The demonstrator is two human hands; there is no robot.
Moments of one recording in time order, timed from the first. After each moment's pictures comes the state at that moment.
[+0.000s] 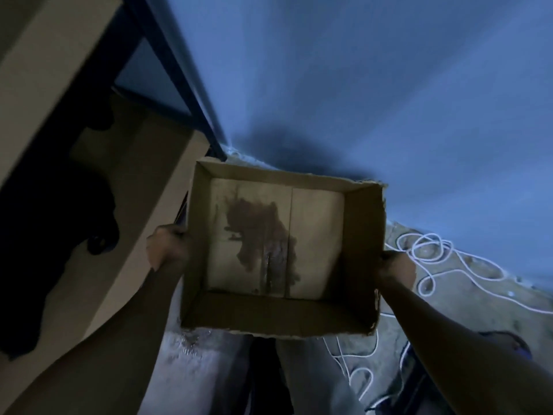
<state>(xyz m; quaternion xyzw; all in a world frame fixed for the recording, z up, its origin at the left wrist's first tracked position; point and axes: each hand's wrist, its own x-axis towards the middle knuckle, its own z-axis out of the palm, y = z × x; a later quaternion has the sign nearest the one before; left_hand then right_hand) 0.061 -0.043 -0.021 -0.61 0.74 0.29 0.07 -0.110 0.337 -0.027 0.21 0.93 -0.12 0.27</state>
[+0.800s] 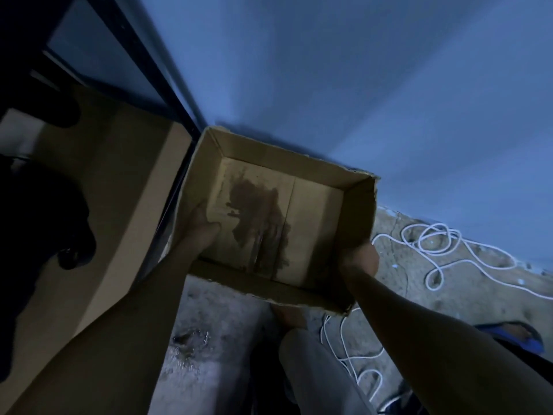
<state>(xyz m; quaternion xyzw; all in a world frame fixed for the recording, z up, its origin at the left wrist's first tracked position) -0.006 -0.025 -0.069 -0.50 0.69 0.46 0.25 -0.091 0.281 -0.102 0.24 0.92 -0.16 0.26</state>
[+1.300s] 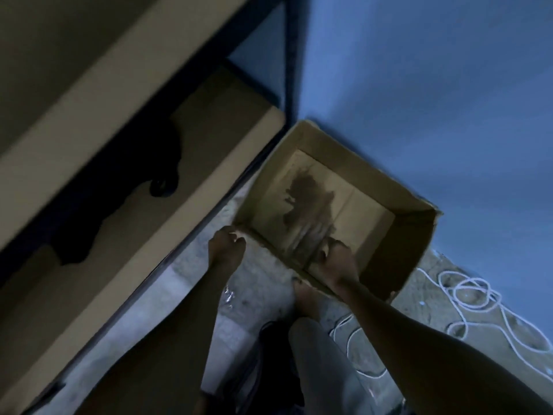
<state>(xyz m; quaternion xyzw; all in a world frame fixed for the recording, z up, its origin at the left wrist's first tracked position) 0.137 -0.002 -0.013 -0.63 0.63 0.44 0.10 -0.017 0.172 -0.026 -0.24 0.88 -0.09 0.39</state>
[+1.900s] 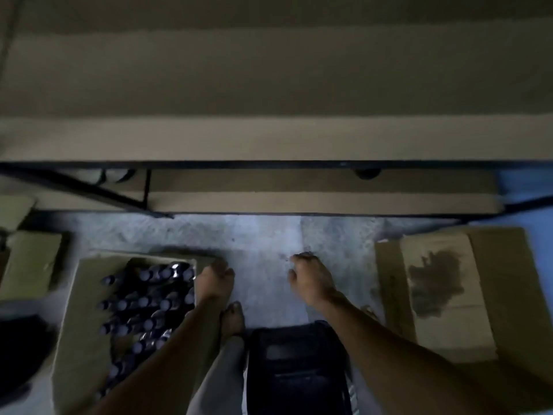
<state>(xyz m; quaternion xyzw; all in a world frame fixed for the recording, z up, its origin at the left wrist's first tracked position) 0.562 0.109 0.044 -0.86 0.35 0.37 0.01 0.351 0.067 0.041 -0.71 0.58 0.10 0.39</state>
